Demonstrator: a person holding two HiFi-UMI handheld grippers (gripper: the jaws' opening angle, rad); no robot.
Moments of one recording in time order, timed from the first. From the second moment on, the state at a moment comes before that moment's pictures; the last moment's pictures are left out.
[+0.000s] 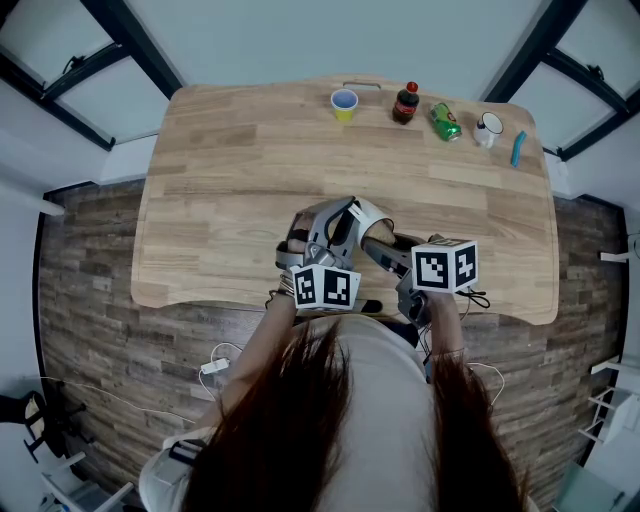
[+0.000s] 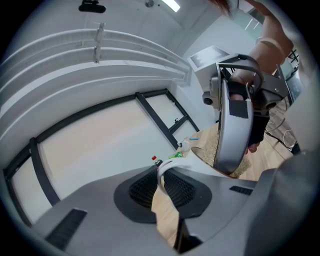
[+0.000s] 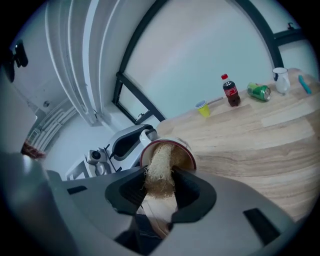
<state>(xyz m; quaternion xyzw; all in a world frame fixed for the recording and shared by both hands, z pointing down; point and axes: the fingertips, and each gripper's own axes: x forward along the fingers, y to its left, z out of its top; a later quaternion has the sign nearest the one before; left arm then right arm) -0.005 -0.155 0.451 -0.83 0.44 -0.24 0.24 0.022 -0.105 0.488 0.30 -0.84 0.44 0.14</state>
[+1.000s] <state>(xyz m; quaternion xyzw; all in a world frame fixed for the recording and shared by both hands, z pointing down) -0.007 -0.158 0.454 -0.84 0.45 -0.24 0.18 0.024 -0.100 0.488 0.31 -0.86 0.15 0.37</state>
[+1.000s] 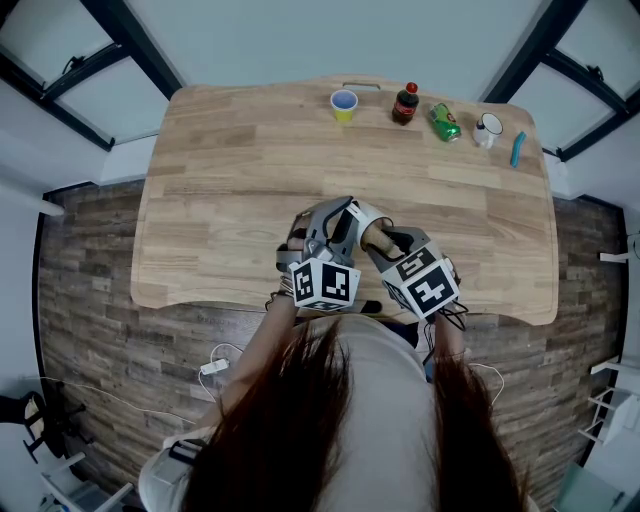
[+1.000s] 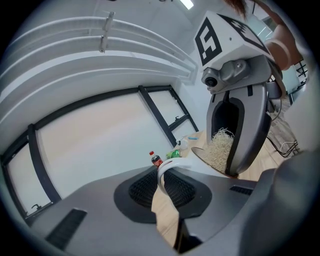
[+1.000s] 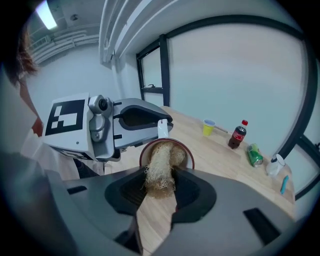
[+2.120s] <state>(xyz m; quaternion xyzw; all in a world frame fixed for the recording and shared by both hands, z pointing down) -0.022 -0.169 0.458 -0.84 0.48 -0.22 0.11 0.023 -0.106 0.481 0.32 -0.86 0.05 0.41</state>
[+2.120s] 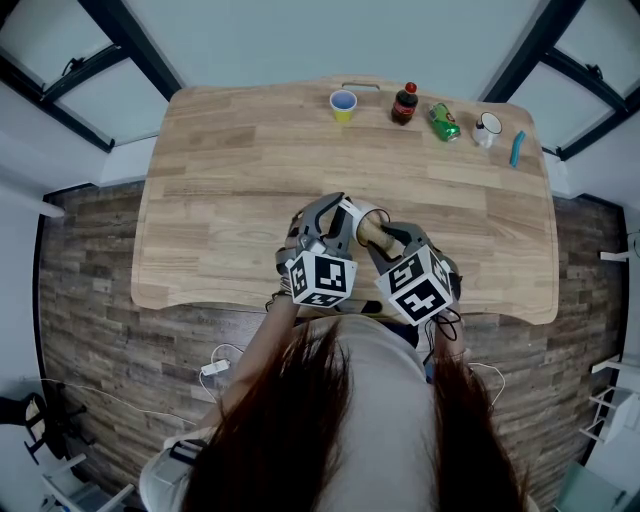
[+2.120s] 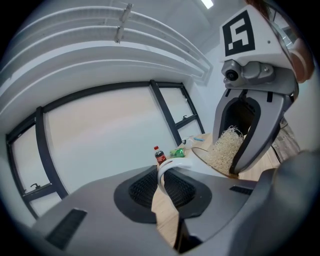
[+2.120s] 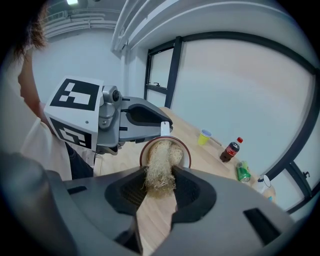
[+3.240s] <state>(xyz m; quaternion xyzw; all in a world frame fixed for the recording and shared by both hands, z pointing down) -0.047 -0.182 0.463 -0.82 0.54 -0.18 -0.01 0.022 -0.119 0.456 0.36 -0.86 0.03 0.37</state>
